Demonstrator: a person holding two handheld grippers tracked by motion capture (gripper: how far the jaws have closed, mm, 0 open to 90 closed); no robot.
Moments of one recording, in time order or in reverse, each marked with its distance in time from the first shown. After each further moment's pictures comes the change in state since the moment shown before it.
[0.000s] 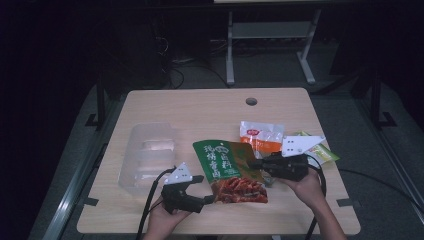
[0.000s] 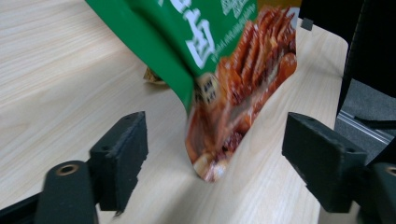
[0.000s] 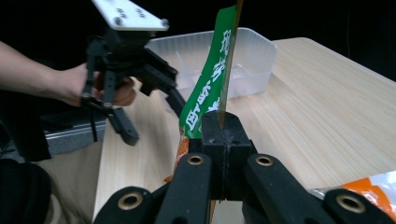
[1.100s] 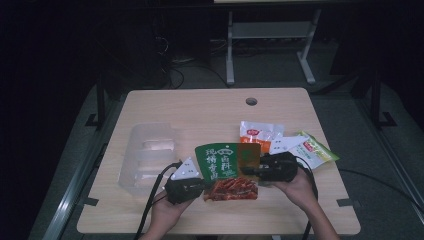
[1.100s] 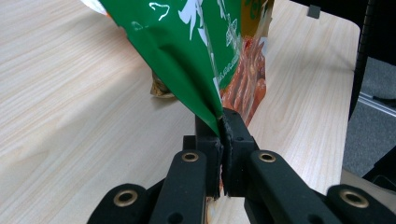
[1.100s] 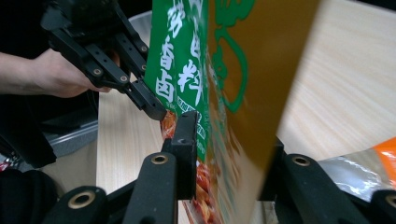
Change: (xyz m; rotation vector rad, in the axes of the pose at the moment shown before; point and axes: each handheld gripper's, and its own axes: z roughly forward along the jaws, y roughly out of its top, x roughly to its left) left arm -0.003 0.019 0.000 0.046 0.029 0.105; right arm -0.007 -0.013 0.029 0.097 -0.019 0.158
